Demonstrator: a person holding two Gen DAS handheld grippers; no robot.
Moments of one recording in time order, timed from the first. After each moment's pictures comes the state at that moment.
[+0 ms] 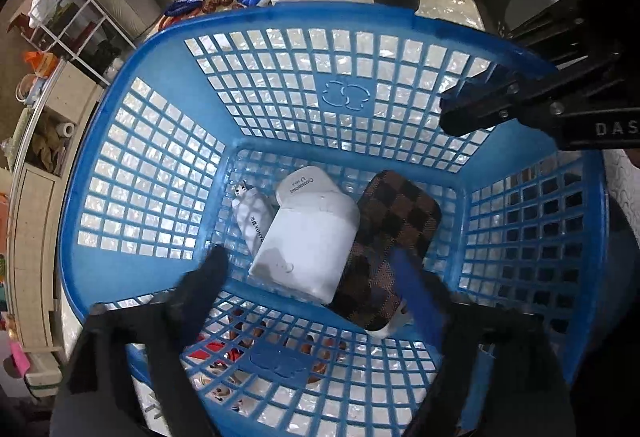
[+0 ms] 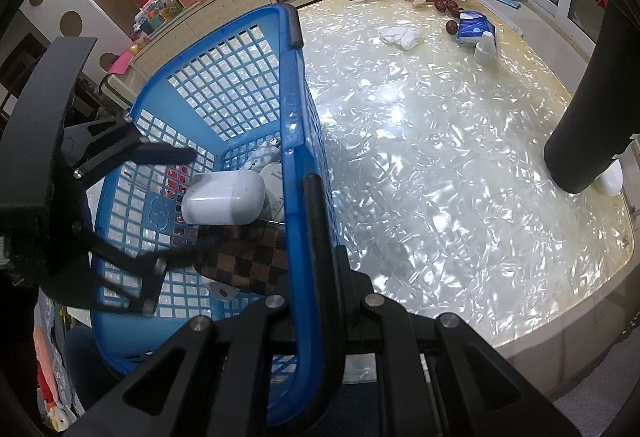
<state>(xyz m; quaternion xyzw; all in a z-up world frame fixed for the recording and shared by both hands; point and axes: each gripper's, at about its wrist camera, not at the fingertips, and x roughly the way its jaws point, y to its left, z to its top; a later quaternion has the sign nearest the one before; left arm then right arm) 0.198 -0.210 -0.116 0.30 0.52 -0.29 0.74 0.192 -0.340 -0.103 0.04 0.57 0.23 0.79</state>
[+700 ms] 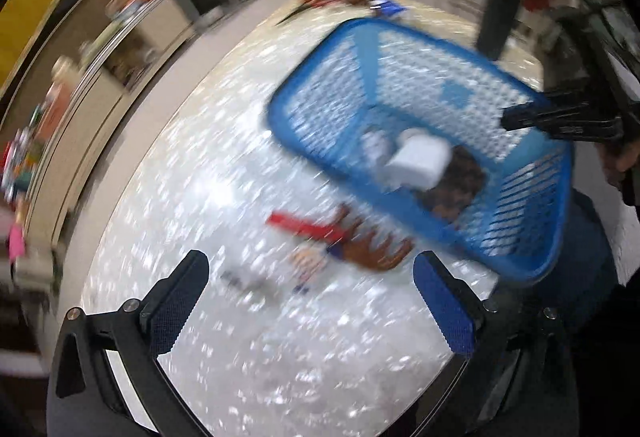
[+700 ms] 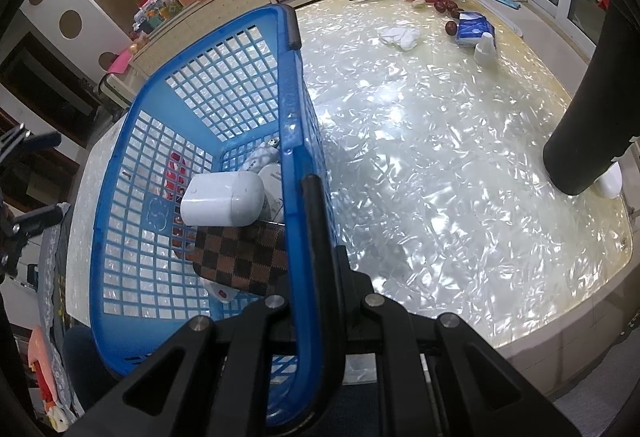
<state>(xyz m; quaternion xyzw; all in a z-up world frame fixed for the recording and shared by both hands) 0.160 -0.077 -0.024 0.20 0.55 -0.13 0.80 0.194 -0.339 -0.104 0.04 0.57 0.23 0.79</state>
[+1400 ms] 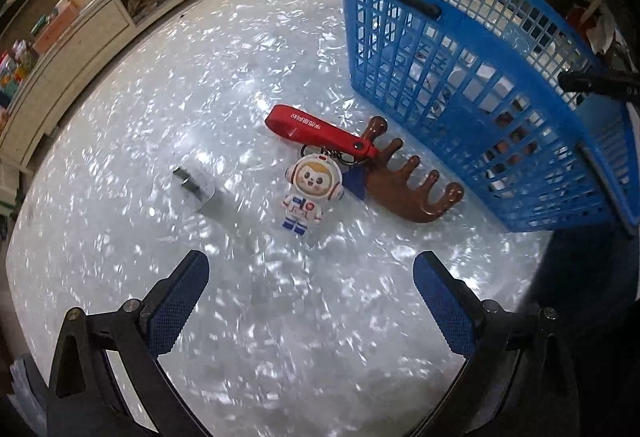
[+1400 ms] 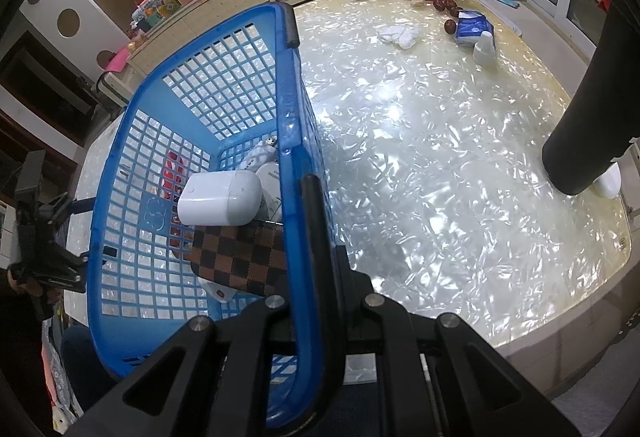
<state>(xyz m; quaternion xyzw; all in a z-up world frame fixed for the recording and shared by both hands) 0.138 -0.024 -0.133 0.11 0.58 -0.11 0.80 0.196 -0.338 -0.104 0.03 0.58 0.22 0.79</state>
